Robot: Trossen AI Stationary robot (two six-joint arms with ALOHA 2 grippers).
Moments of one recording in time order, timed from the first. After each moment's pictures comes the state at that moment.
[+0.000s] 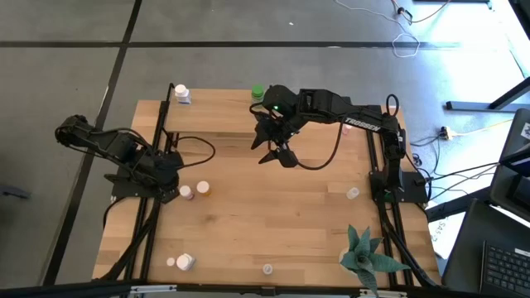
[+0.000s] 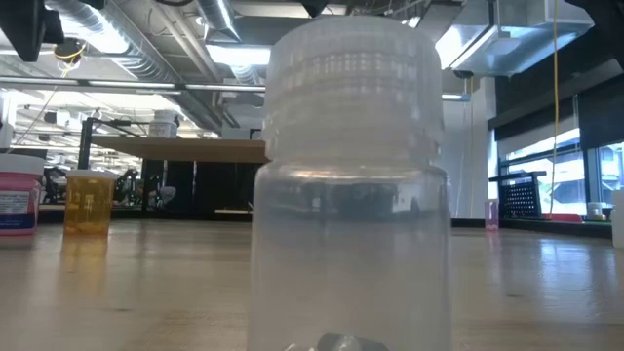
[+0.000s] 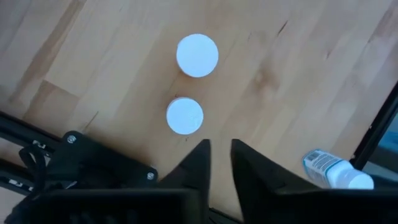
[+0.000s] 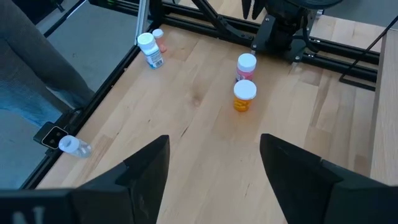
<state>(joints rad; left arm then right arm) -0.40 0.84 1.02 -1.31 -0.11 -0.96 -0.16 1.95 2.20 -1.06 -0.52 -0.38</state>
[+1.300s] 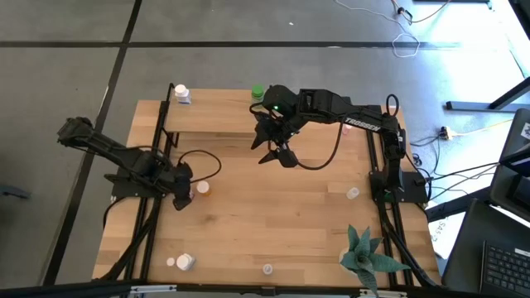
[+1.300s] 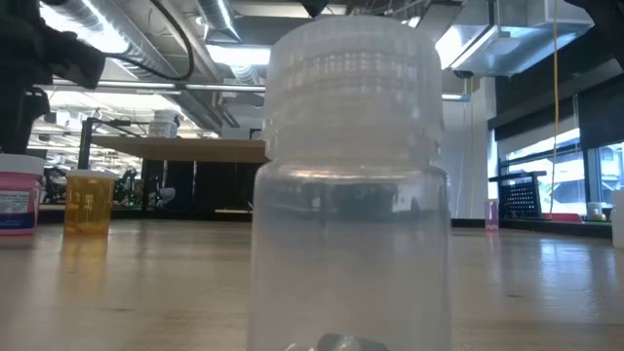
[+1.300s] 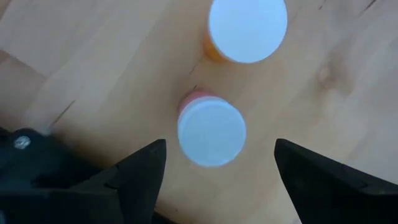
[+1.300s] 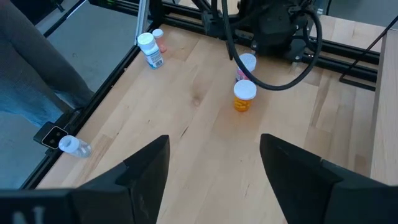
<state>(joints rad) -0.40 0.85 0.63 -1.02 -0.11 -1.06 -0.16 1.95 2.20 -1.06 -0.52 -0.38</state>
